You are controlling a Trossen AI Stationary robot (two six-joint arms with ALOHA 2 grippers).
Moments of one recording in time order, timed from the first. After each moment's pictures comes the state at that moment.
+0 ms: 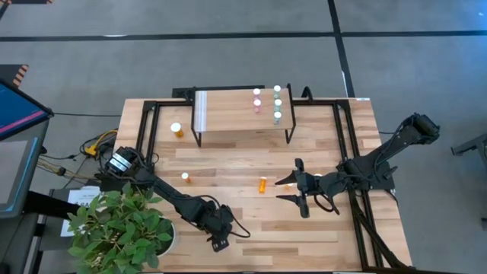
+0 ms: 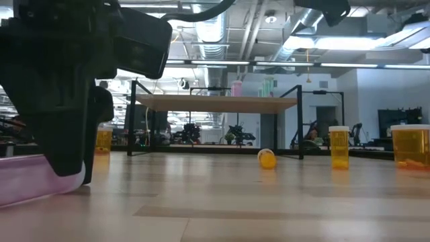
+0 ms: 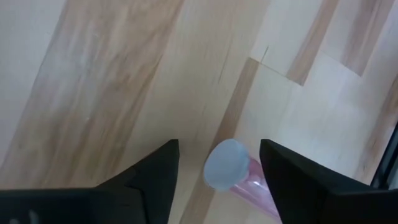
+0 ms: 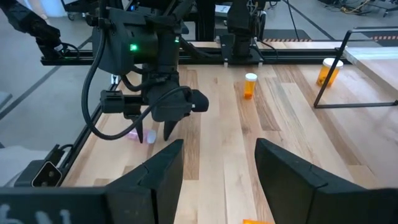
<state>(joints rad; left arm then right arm) -0.54 1.92 1.18 -0.44 0.02 -0.98 0.51 1.14 0.72 0.06 0.46 0.21</state>
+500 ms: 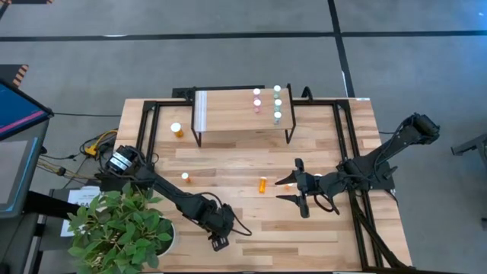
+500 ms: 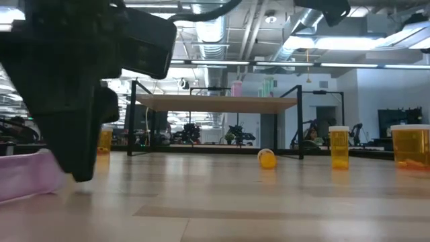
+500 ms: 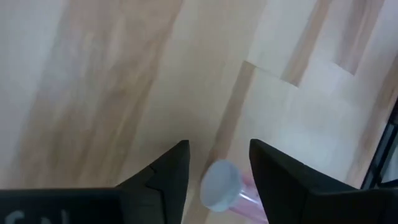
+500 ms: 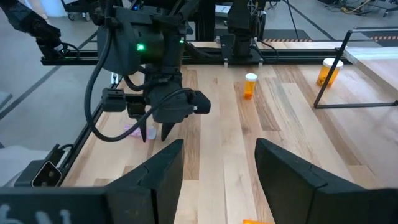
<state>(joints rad) -0.51 1.90 1.18 -0.44 0.05 -0.92 0.51 1.14 0.72 0.06 0.46 0.21</state>
